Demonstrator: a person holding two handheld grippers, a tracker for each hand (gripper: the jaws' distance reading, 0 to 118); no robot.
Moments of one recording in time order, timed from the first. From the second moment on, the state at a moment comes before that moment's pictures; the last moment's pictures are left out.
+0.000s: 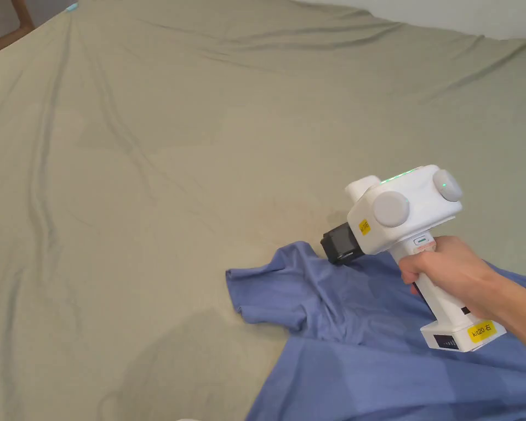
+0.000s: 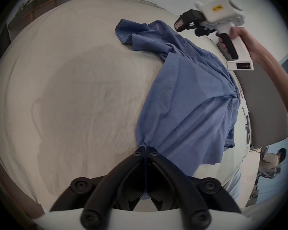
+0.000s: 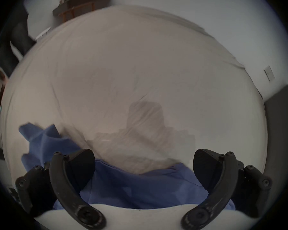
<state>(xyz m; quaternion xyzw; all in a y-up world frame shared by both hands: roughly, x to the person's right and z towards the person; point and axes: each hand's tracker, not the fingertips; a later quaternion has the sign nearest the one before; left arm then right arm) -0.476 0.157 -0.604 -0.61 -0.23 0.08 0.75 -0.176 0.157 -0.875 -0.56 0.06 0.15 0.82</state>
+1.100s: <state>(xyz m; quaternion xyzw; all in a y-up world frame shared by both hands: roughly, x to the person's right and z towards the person) -0.496 0.262 -0.651 -0.49 -0.20 0.08 0.85 -0.059 0.374 -0.749 -0.38 -0.08 0.07 0.92</state>
